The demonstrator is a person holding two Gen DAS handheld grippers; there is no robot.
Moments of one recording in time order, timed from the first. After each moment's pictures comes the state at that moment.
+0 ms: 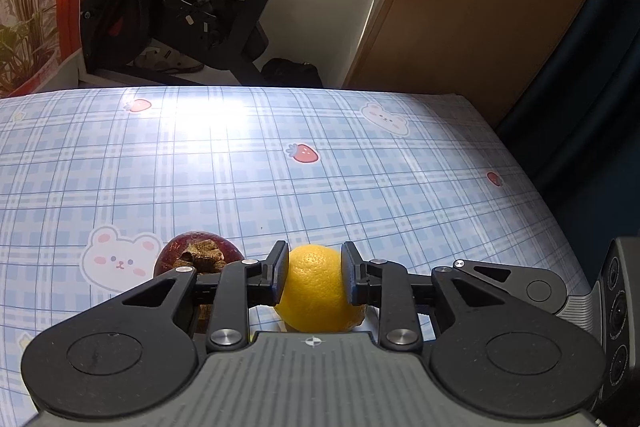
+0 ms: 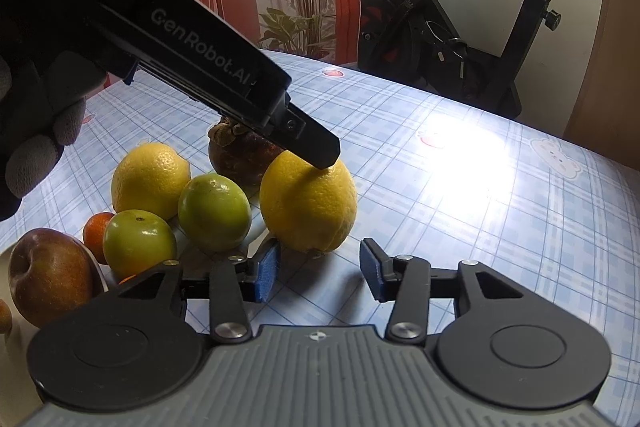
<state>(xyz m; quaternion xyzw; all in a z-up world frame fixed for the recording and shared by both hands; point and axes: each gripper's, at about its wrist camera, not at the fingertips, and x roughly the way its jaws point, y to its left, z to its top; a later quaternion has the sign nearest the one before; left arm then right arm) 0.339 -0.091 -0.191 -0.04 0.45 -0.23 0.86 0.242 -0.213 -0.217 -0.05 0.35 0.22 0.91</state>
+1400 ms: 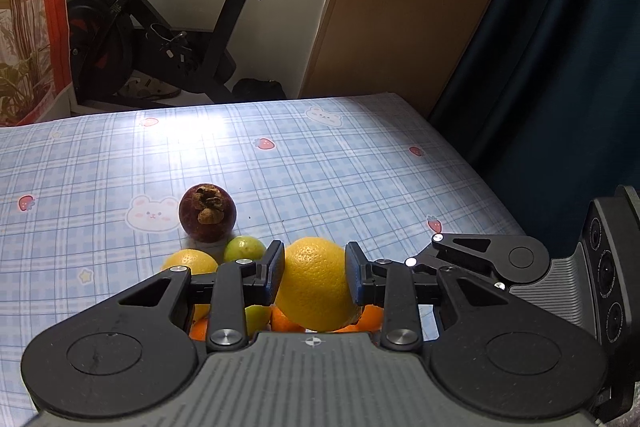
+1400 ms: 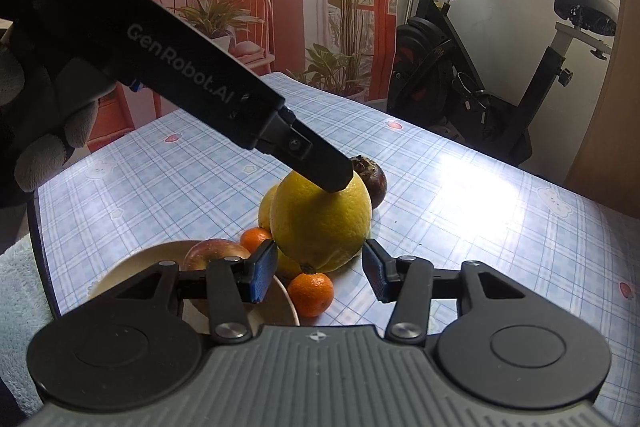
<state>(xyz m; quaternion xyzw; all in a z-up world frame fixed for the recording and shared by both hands) 0.208 -0.050 -0.112 0.00 0.41 -0.28 0.87 0.137 -0.159 -0.138 -0.07 0.31 0.25 0.91</state>
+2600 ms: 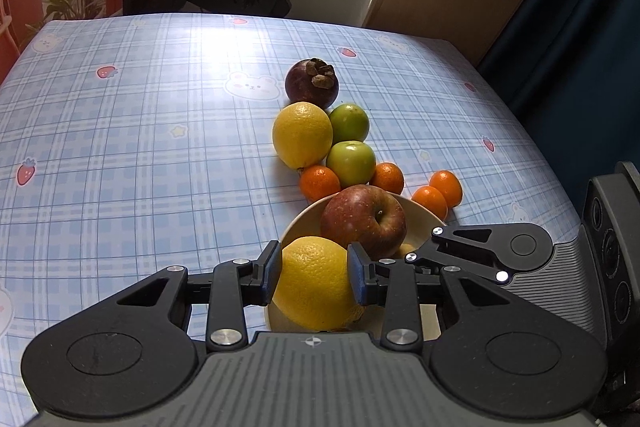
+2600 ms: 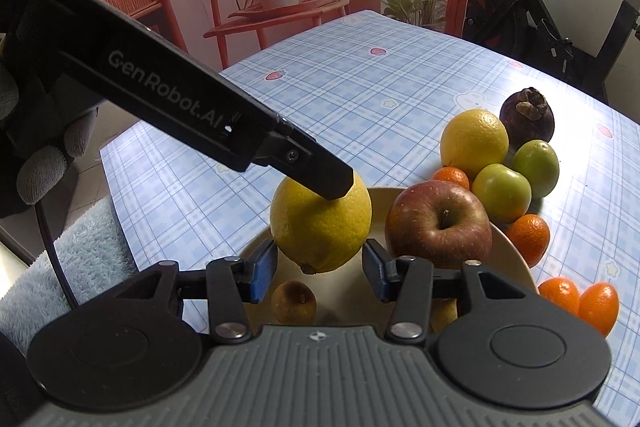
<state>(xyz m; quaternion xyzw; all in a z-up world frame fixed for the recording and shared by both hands) 0.165 0.054 -0.170 -0.02 0.48 -0.24 0.85 0.115 -0.062 -0.188 -0.05 0.39 0.31 0.87</state>
